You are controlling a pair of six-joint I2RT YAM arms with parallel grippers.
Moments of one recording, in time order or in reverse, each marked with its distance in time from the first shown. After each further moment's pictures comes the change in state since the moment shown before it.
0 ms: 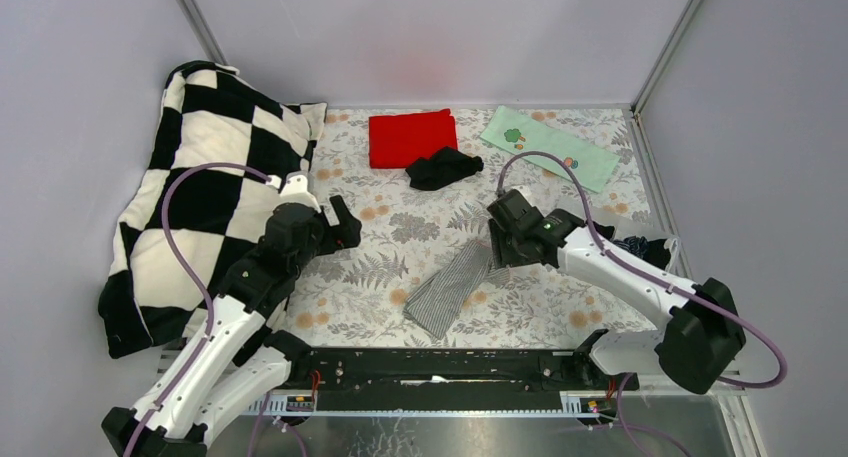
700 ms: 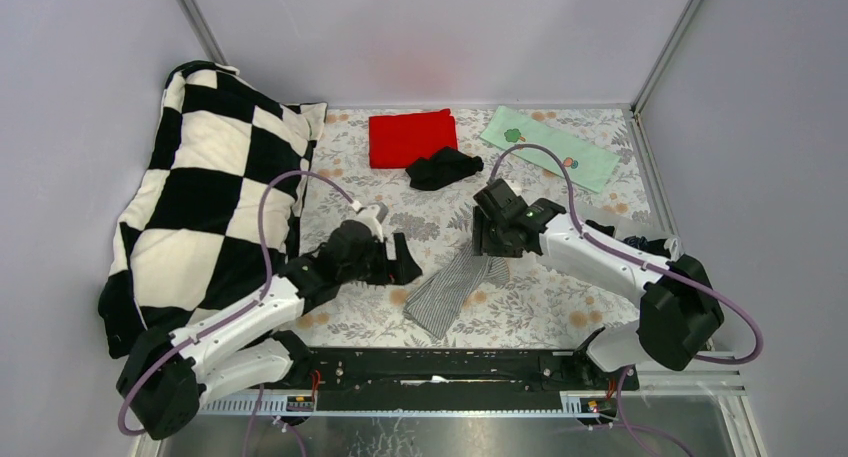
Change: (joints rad) left arm -0.210 0.241 -0.185 0.284 0.336 -0.158; right arm -0.002 0.137 0.078 0.067 -0.053 0.203
